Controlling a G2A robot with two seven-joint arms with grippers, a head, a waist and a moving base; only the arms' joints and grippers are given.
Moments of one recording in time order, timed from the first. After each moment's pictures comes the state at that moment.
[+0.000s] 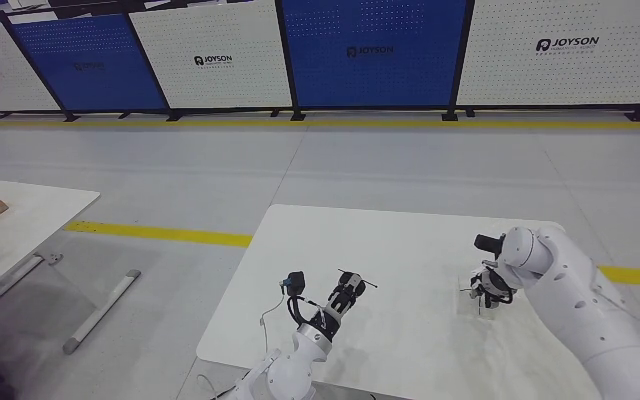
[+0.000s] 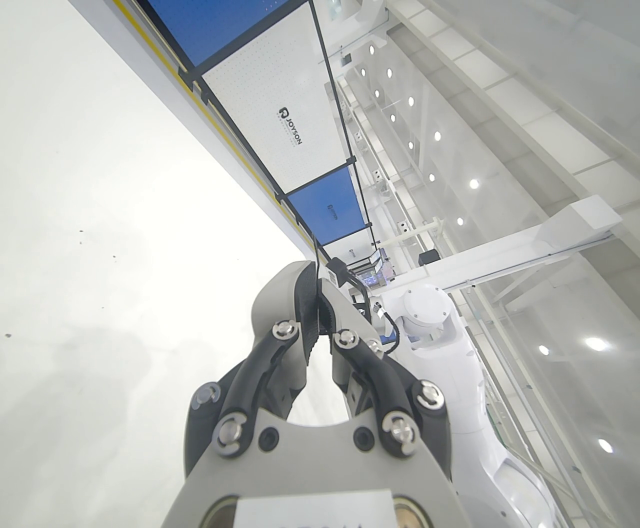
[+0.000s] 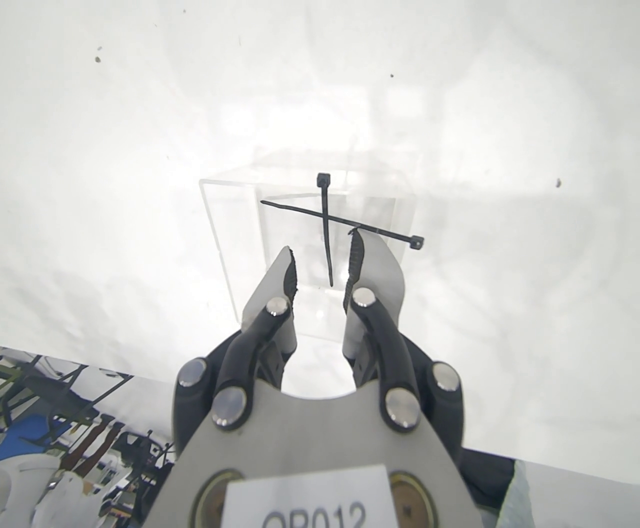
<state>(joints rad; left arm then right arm) 1.62 -1.27 -1.10 -1.79 0.12 -0.02 0.12 -0.56 -1.22 0.76 -0.82 -0.61 0.34 1.36</state>
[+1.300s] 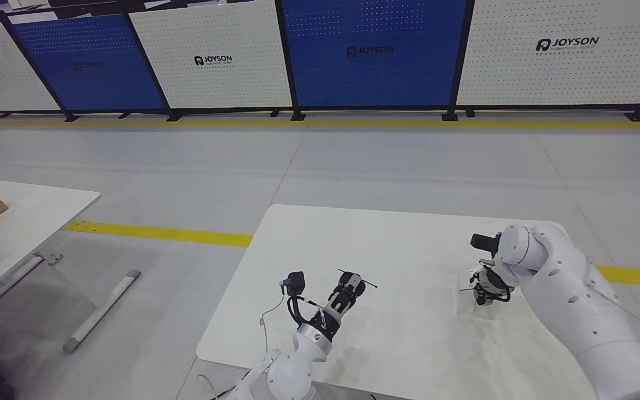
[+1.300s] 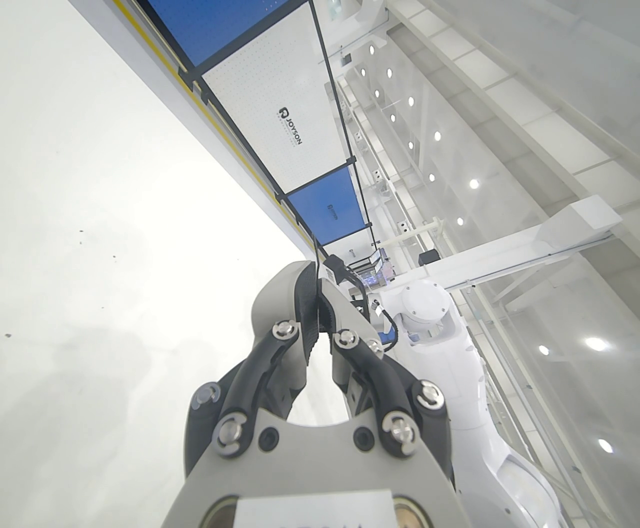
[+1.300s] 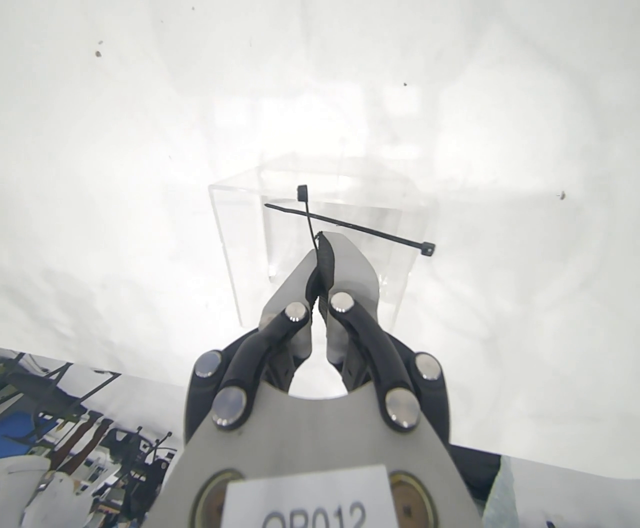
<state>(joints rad) 1.62 -1.27 -1.10 -1.79 0.12 -0.02 0.12 -0.54 -1.25 0.77 -0.78 -0.63 0.29 1.36</state>
